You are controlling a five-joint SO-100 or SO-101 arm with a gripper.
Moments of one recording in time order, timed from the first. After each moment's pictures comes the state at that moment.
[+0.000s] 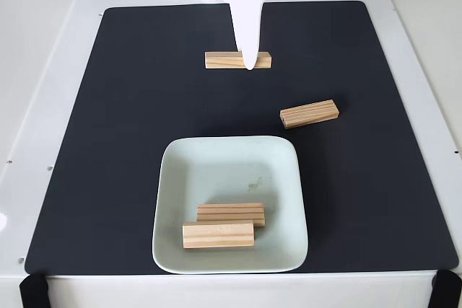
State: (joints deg) arm -13.1 102.8 101.6 57.5 -2.2
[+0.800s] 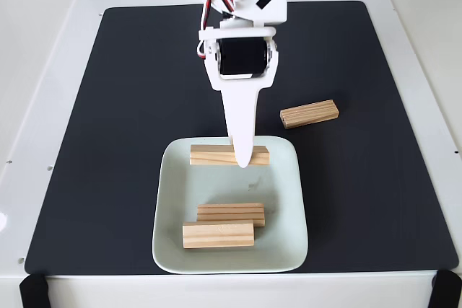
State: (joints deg) arm -10.9 61.2 55.1 49.2 -3.8
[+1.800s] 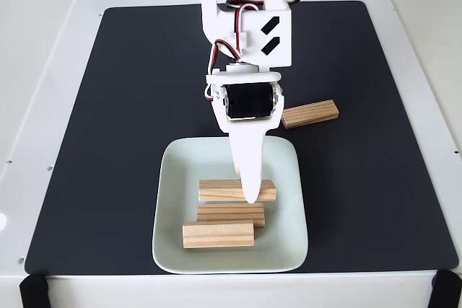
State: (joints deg) arm -12.2 46.8 39.3 49.2 -3.8
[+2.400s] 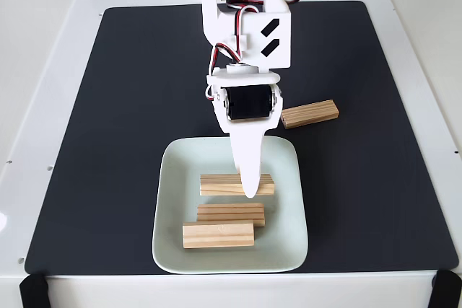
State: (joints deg) arm -12.2 46.8 39.3 53.6 -3.8
